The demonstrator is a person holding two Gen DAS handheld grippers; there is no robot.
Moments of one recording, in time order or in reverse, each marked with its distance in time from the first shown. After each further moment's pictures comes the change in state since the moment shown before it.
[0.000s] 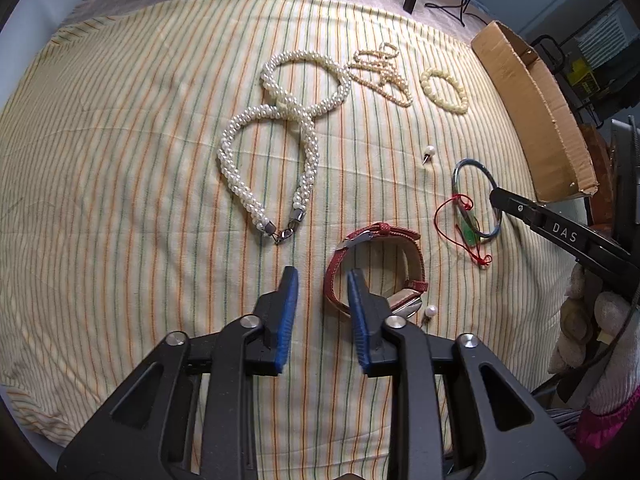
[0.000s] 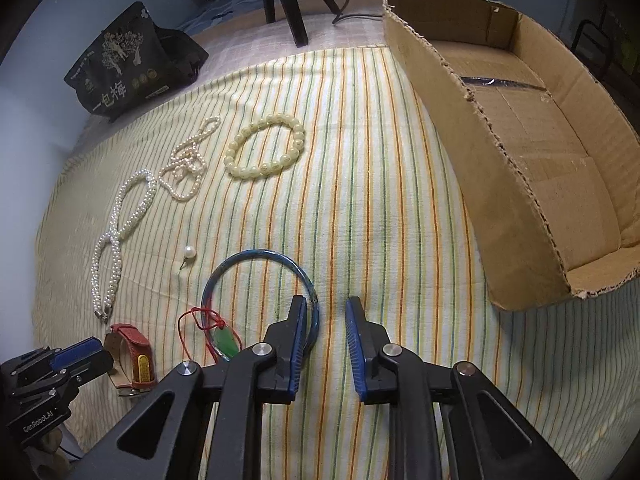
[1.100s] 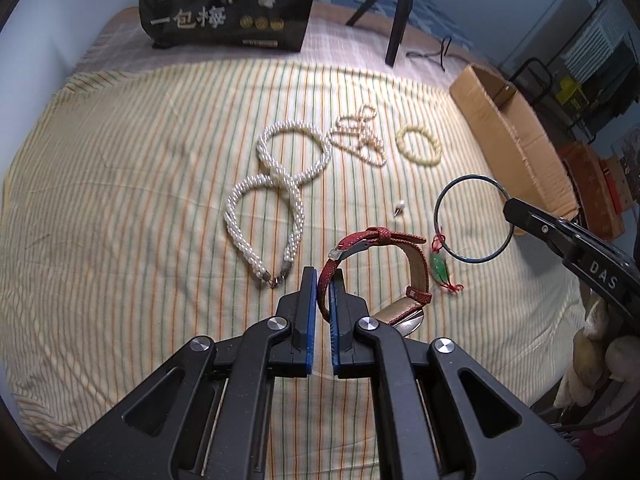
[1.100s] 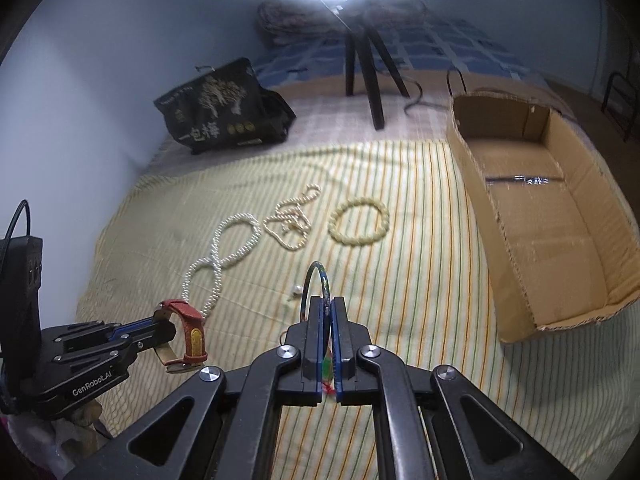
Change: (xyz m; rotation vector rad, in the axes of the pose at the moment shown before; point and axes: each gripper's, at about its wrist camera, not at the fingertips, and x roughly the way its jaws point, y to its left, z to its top) left arm -0.047 -0.013 0.009 0.022 -0.175 0.004; right arm -0.079 0.038 0.000 -0.132 -0.210 0.139
